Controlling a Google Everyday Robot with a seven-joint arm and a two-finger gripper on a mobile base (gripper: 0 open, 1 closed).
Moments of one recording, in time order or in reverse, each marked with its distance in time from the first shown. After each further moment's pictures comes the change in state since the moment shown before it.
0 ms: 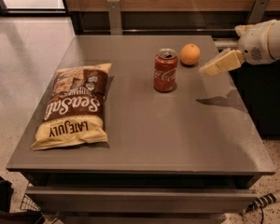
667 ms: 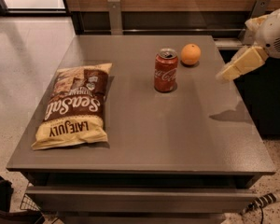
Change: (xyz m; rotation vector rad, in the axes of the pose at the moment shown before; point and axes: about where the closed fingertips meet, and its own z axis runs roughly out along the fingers) arm -0.007 0.027 -0.057 -0.075 0.178 -0.128
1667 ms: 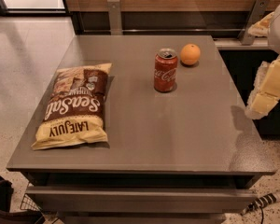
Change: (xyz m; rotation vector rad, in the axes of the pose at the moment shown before) arm -0.004 0.101 -0.089 -0.150 0.407 -0.251
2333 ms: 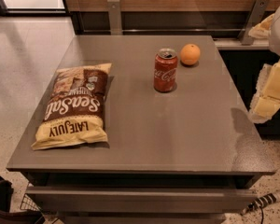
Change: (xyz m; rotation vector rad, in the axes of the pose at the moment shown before) arm -0.001 0.008 -0.002 -0.016 0.025 -0.017
